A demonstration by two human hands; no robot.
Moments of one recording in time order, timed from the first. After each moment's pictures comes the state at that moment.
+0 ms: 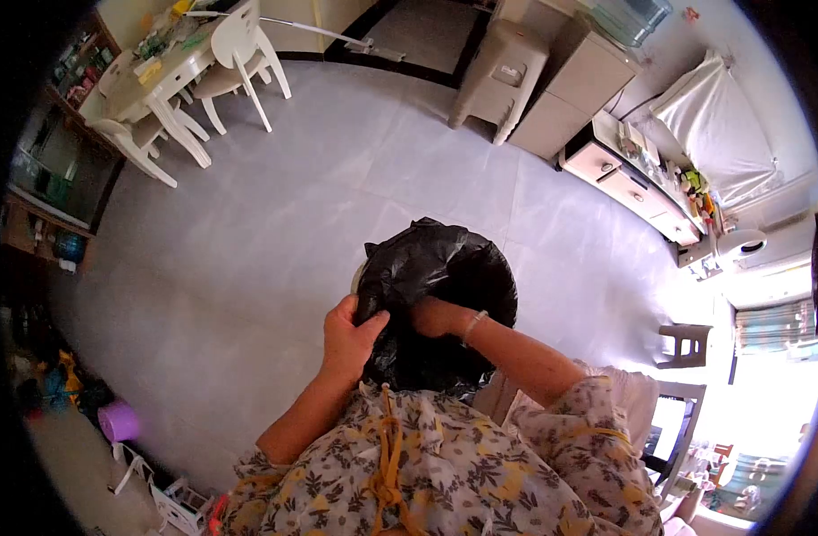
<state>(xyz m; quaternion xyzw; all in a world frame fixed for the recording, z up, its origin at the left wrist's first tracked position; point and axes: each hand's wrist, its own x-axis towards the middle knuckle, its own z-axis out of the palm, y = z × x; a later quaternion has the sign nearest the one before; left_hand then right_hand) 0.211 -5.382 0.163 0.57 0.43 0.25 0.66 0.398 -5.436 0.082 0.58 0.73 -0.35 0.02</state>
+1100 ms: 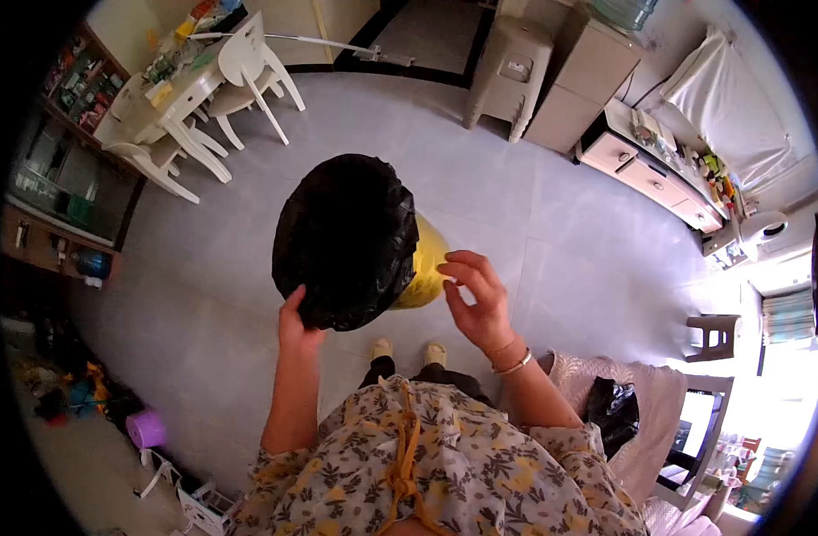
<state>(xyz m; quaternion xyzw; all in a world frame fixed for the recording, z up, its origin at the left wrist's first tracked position) 0.152 -5.295 0.119 0.09 0.37 0.38 0.84 0.395 -5.469 0.203 0.63 0.54 -0.04 -0.56</state>
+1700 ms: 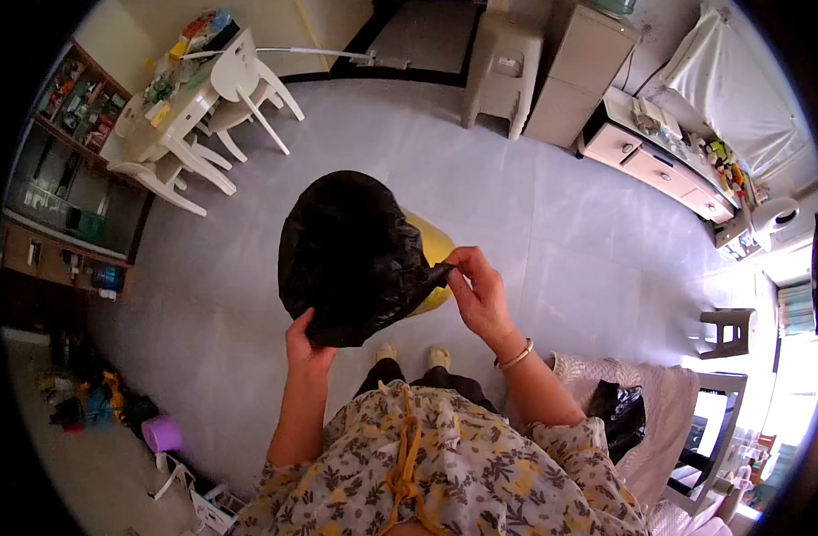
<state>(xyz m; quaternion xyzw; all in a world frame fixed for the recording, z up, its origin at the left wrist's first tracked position) 0.207 -5.355 0.139 0.06 0.38 0.39 0.84 0.460 -5.490 0.181 0.61 0.42 -0.21 -0.64</state>
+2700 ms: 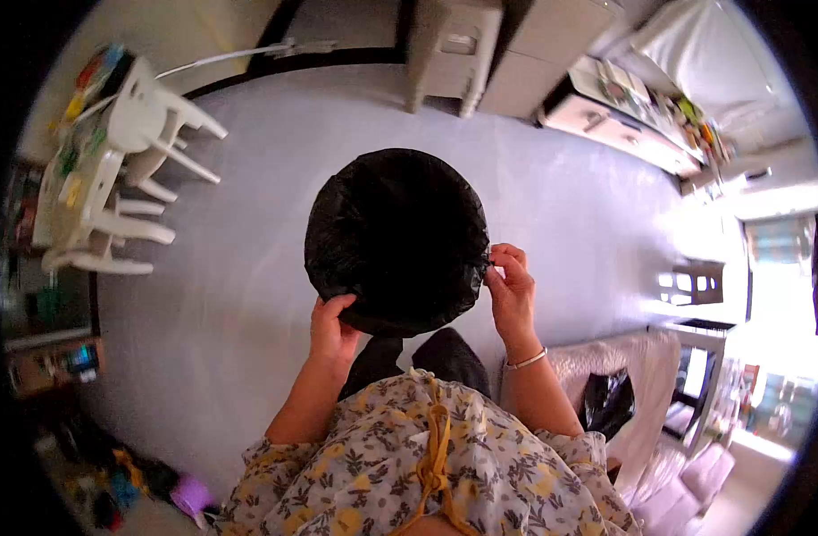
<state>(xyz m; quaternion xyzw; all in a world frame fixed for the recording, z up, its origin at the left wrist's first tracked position) 0.437 -5.159 0.107 0.17 0.41 0.22 0.87 0.625 -5.344 0.129 0.71 0.18 -0.12 -0.67</state>
